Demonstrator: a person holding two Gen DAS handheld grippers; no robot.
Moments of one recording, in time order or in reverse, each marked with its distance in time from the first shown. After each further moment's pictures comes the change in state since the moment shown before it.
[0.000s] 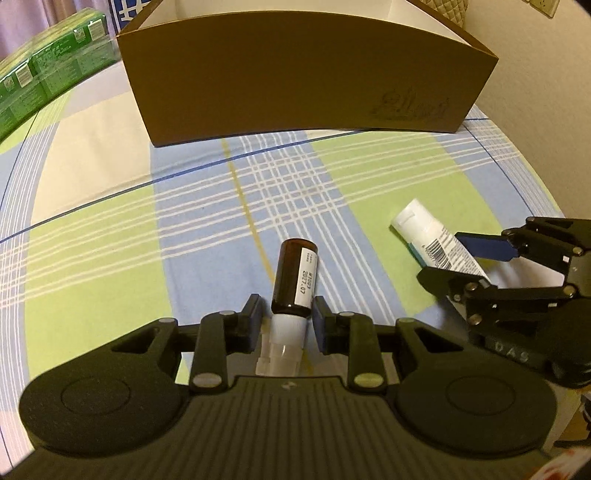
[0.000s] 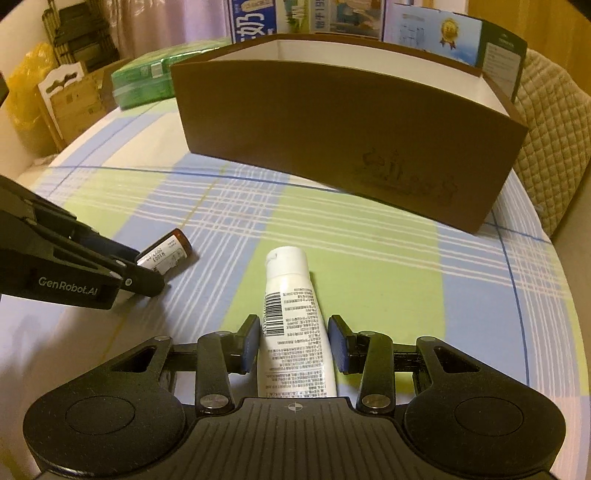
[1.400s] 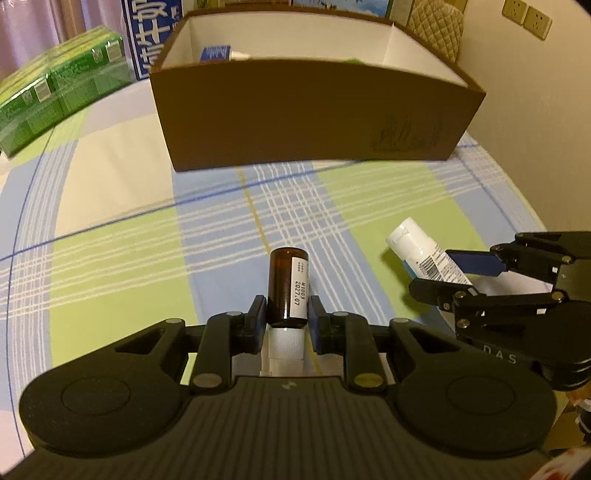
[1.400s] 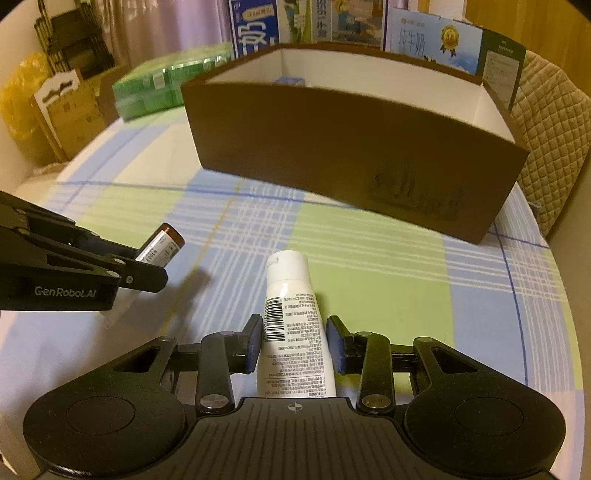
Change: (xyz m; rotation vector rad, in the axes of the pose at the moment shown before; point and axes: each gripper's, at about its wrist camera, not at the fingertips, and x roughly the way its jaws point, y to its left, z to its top) left arm -0.044 0.012 0.005 -0.018 -0.071 -0.013; right arm -0.019 0.017 0.019 0.053 0.005 0.011
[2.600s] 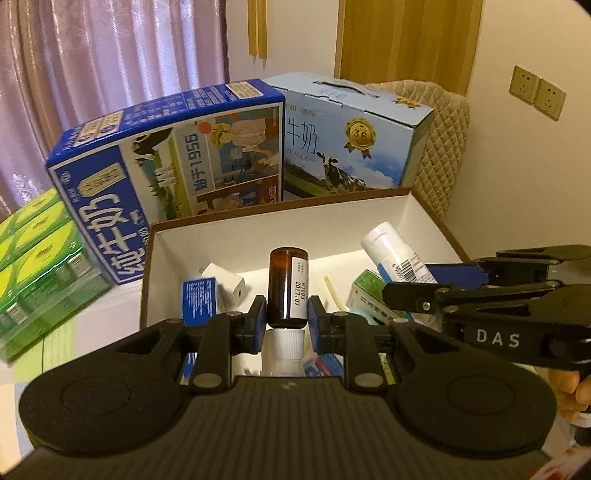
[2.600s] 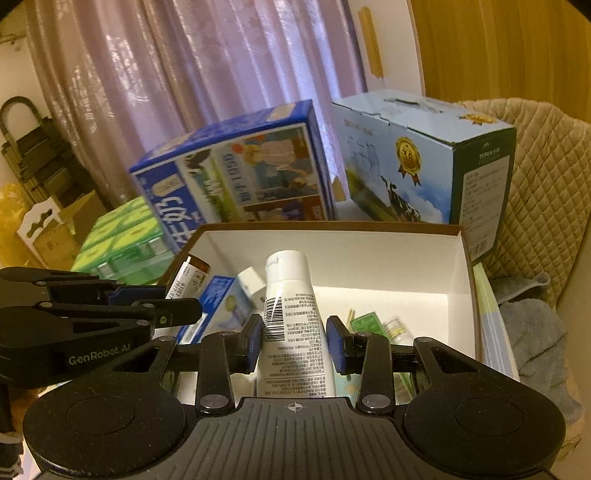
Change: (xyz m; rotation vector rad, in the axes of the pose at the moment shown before) left arm 0.024 -0.006 0.246 0.100 -0.205 0.017; right arm 0.025 -0.118 0.222 0.207 -0.178 0.080
